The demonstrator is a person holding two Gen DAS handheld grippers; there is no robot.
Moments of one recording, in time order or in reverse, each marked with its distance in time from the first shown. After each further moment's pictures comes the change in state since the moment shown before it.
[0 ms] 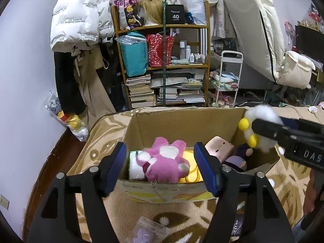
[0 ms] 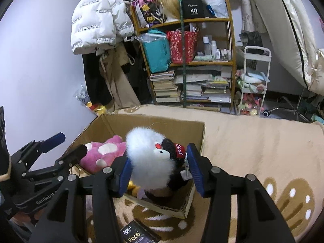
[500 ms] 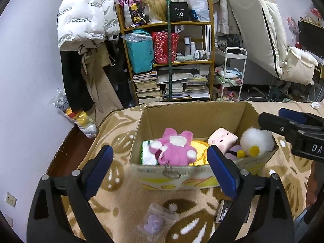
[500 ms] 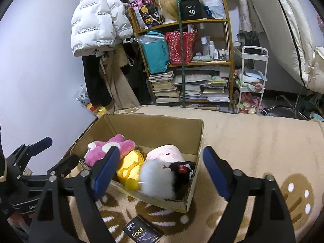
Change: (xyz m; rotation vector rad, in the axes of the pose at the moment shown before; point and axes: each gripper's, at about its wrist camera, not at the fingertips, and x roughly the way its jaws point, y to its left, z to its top) left arm -0.028 0.007 -0.006 0.015 0.030 0.048; right arm -0.015 0.000 -0.005 0.011 -0.014 -0.014
